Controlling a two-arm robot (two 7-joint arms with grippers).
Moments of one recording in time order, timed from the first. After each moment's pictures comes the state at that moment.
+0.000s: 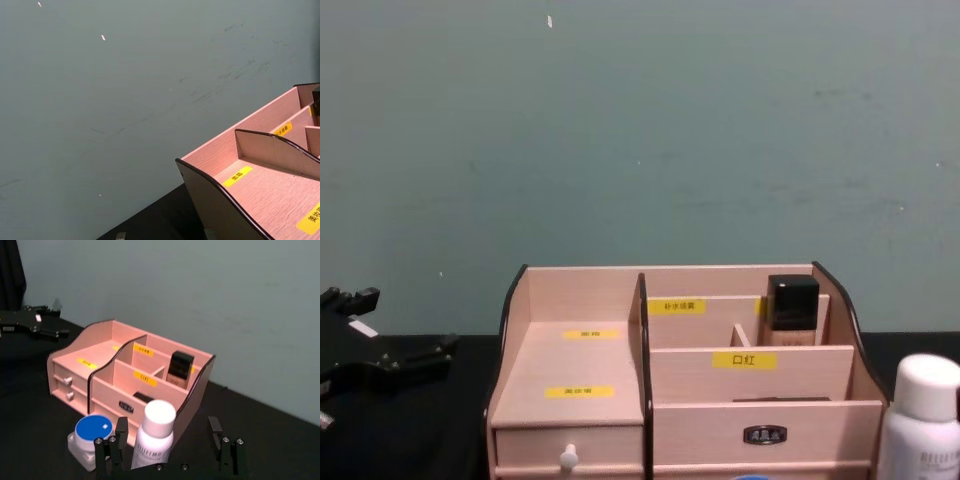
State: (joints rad) left arm -0.20 0.60 0.45 -1.41 -0.25 -0.12 0.03; right arm -0.29 0.74 -0.25 -1.94 0.39 -0.10 0.09
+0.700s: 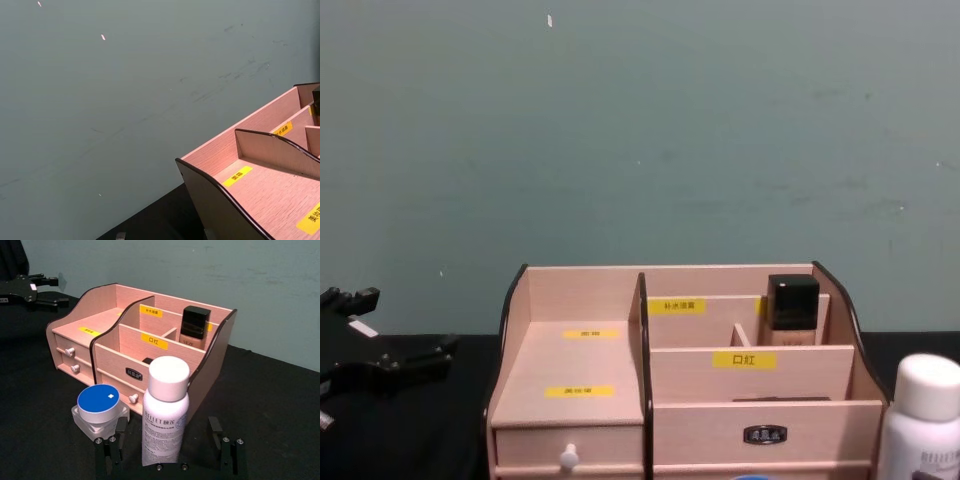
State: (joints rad) left arm -0.20 0.60 0.45 -1.41 -0.25 -0.12 0.03; right arm -0.19 0.64 -0.30 -1.77 0.42 -0.02 0.21
